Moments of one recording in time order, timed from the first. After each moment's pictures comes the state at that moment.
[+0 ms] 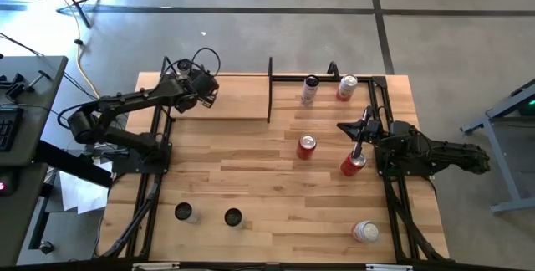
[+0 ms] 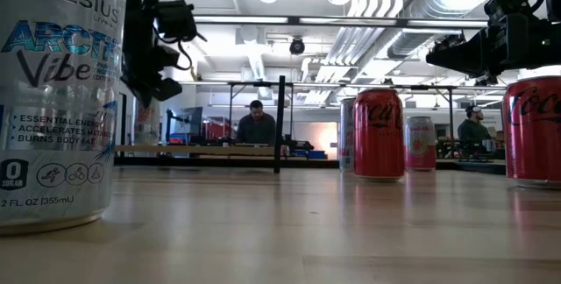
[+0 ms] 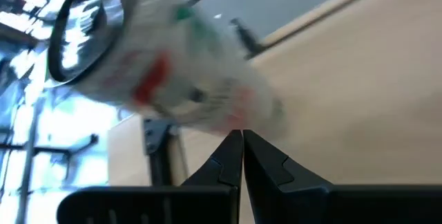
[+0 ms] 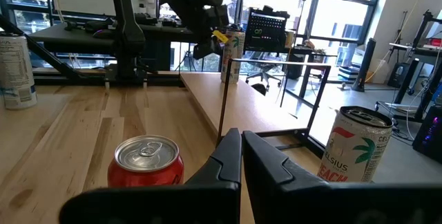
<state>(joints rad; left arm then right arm) 0.62 1.29 0.83 -0.71 -0.77 -0.31 -0.14 0.02 0.02 0.02 0.19 -0.13</state>
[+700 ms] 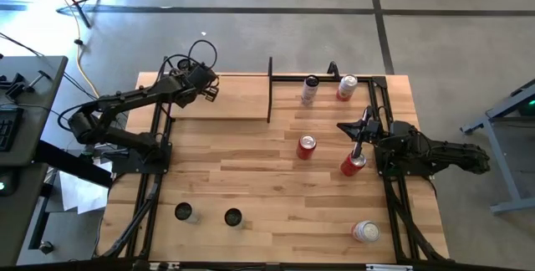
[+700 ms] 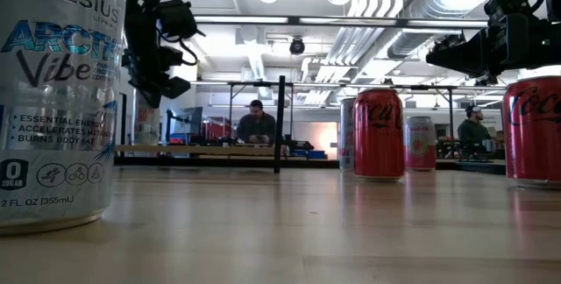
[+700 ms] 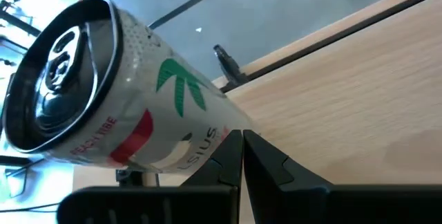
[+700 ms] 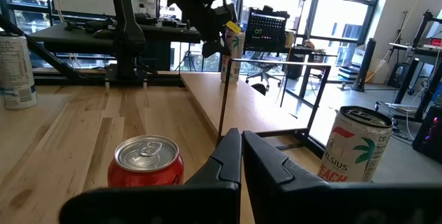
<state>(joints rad) 0.69 1.30 0.83 -0.56 -0.69 -0.25 -0.14 0.02 0.02 0.02 0.19 -0.13</state>
